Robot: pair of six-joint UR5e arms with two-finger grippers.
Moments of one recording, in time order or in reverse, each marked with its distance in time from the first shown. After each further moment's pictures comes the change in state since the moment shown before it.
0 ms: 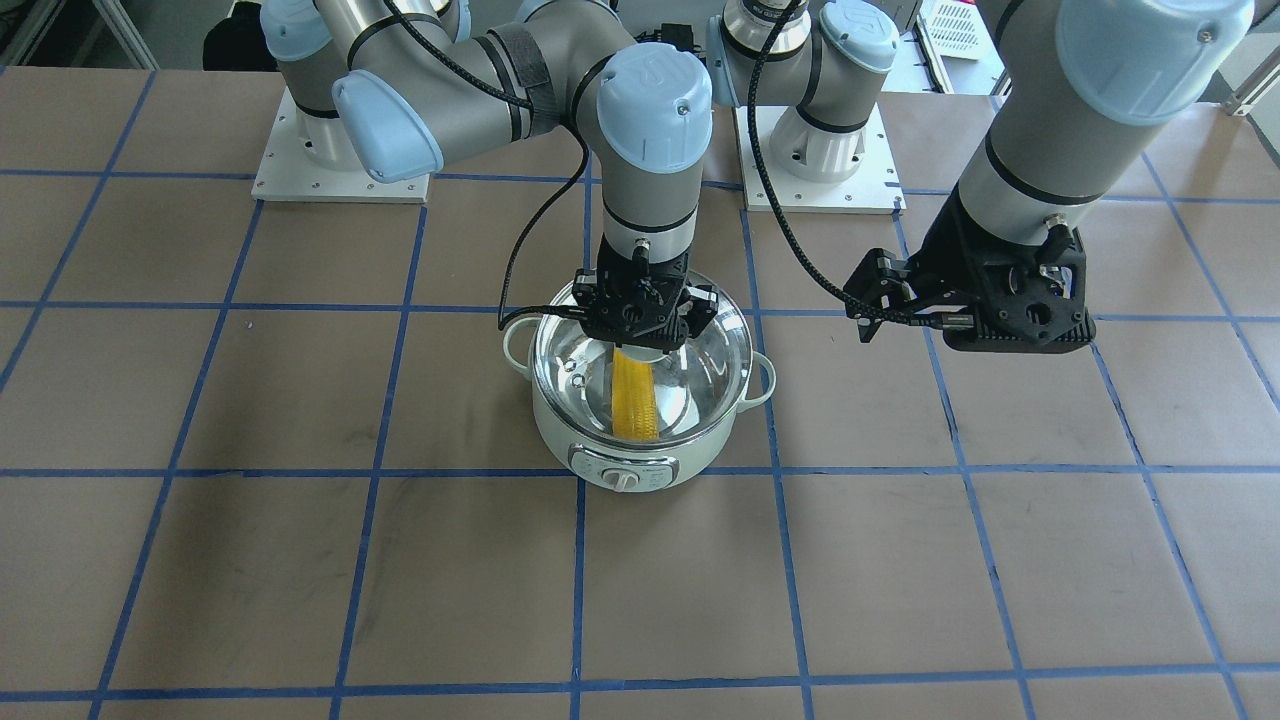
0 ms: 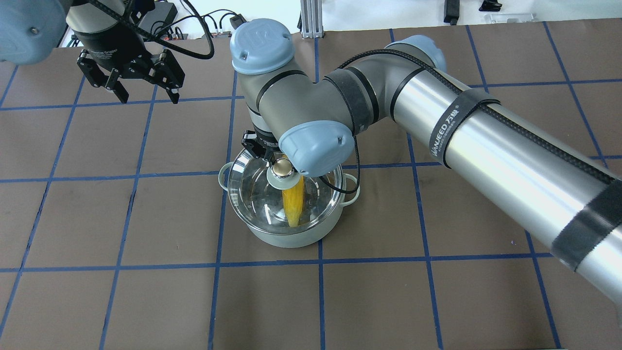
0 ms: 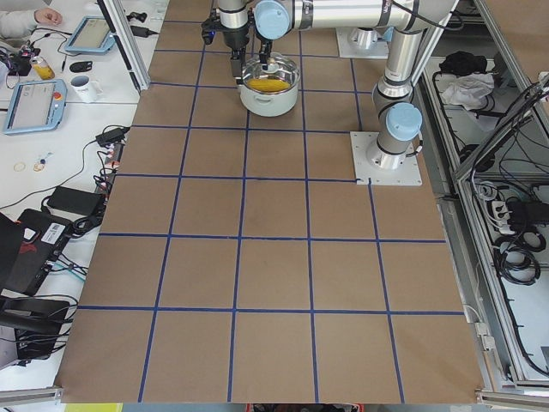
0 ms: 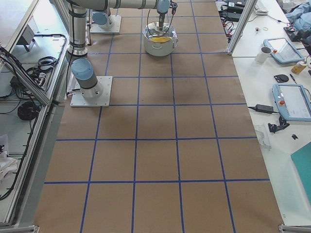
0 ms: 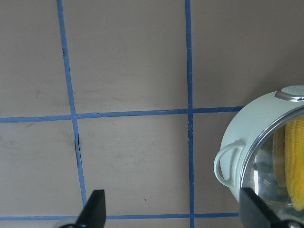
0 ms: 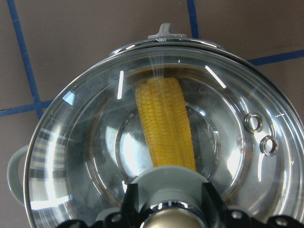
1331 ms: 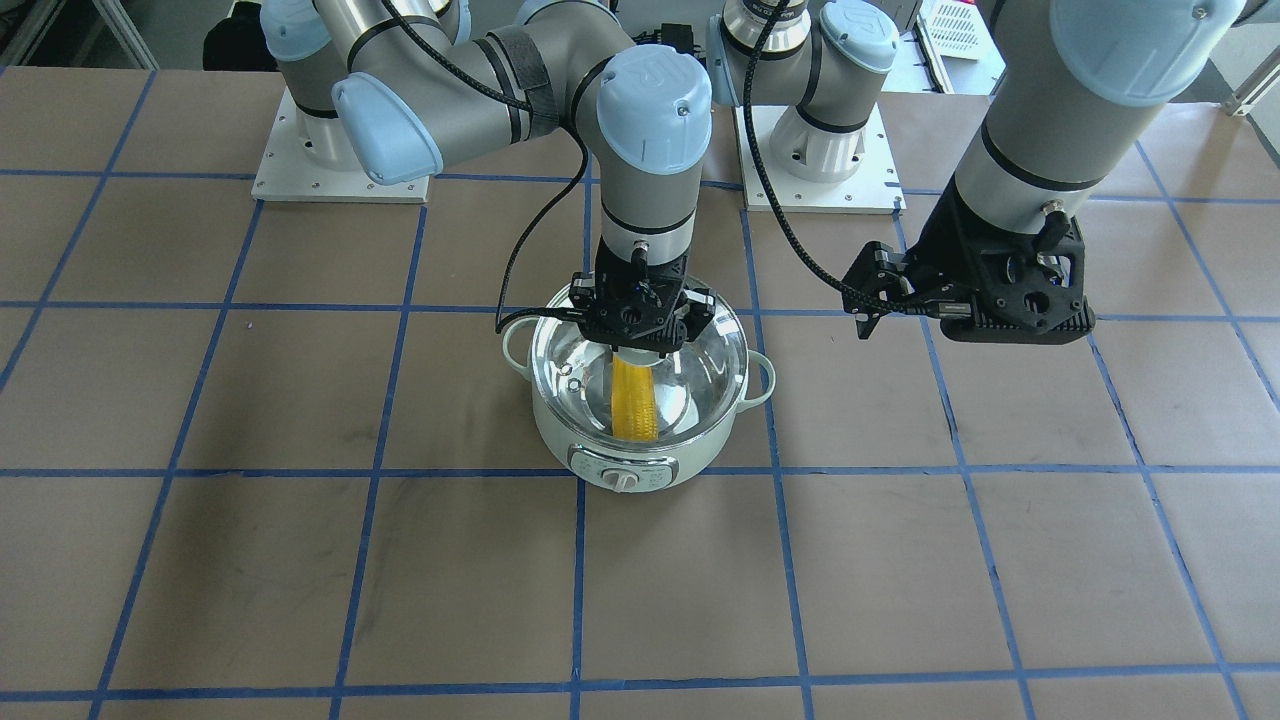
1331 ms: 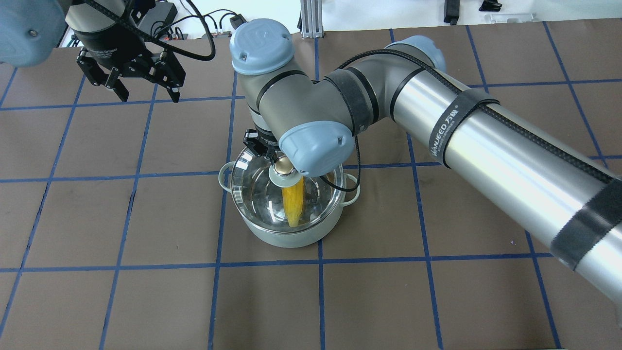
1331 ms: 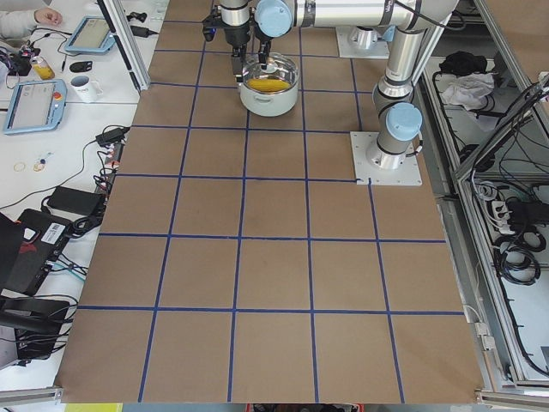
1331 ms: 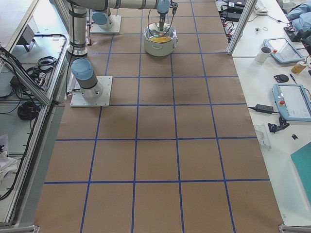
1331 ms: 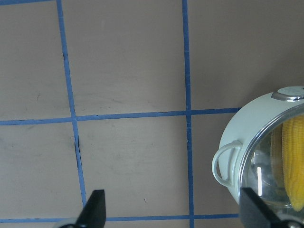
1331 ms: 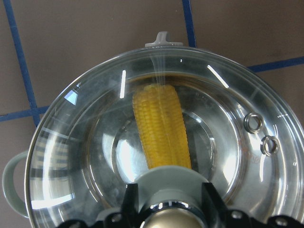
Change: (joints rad) left arm -0.007 0.012 -0.005 0.010 0.001 0.001; right arm -0.001 0.001 0.001 -0.010 -0.019 -0.004
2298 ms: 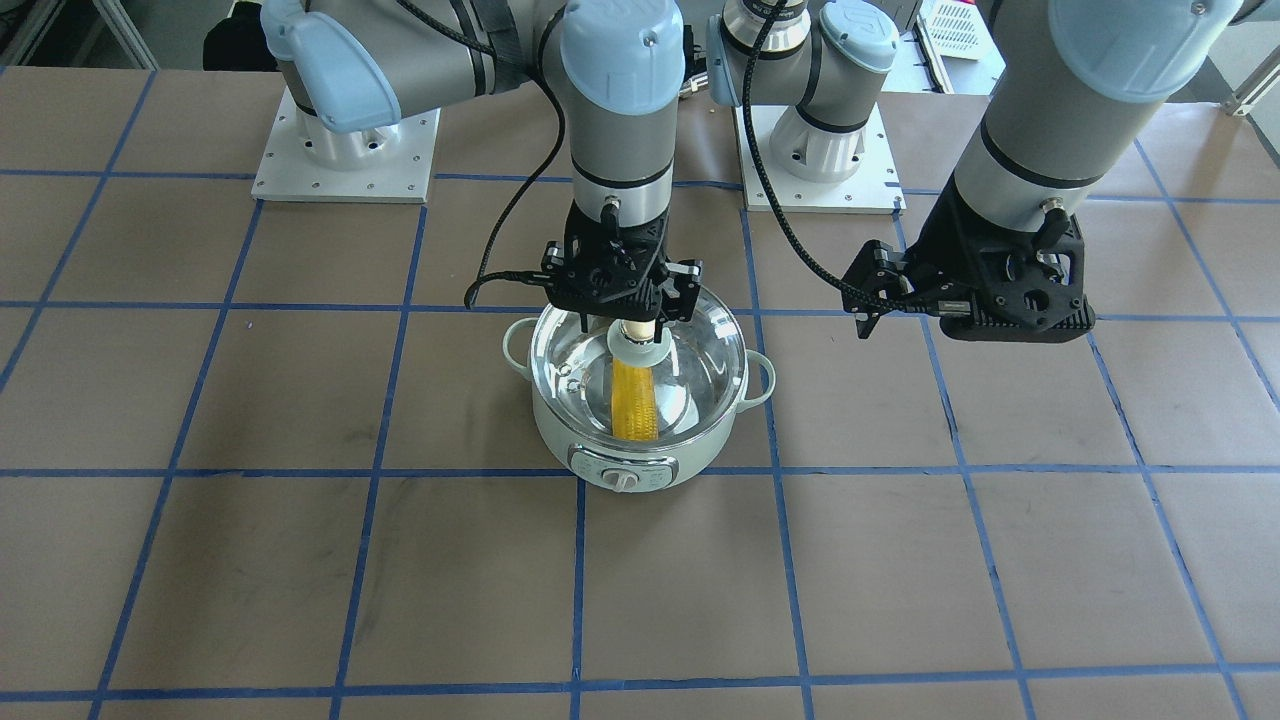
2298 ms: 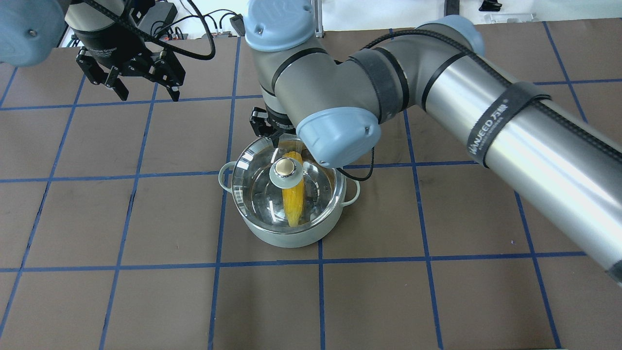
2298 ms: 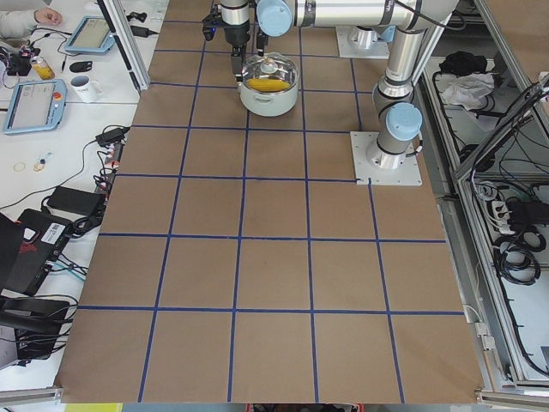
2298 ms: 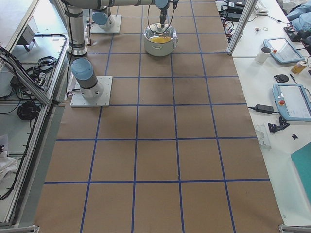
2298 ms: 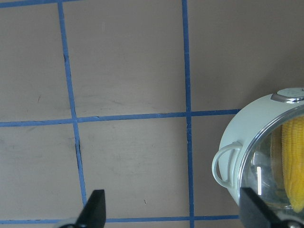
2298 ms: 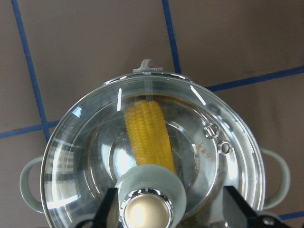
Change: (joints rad) left arm -0.001 0.001 0.001 0.004 0.001 0.000; right arm -0.037 -0.079 0.002 0.018 -0.008 -0.007
